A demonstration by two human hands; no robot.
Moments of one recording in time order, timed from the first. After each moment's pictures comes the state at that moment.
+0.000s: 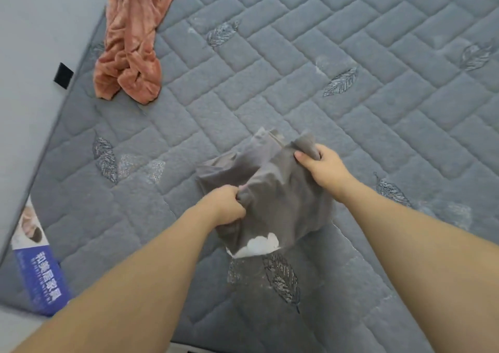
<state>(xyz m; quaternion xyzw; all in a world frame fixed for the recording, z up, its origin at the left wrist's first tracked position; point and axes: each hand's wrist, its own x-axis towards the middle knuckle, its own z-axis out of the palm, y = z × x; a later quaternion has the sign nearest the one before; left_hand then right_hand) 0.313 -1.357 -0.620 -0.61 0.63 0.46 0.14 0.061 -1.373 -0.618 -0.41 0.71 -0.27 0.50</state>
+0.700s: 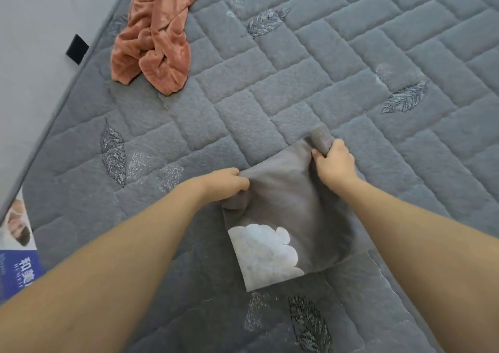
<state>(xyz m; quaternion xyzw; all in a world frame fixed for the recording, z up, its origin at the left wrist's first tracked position) 0.390 -1.461 -0.686 -0.64 0.51 0.56 0.10 0.129 -1.482 -0.710 -0.48 0.81 -0.11 0.31</state>
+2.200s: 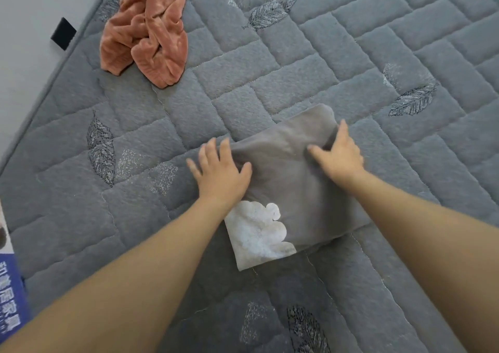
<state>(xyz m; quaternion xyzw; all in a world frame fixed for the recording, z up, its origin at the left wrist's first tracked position) 0.358 -1.451 -0.709 -0.78 0.58 0.22 -0.05 0.121 -1.503 -0.712 -0.51 0.80 -0.07 0.31</state>
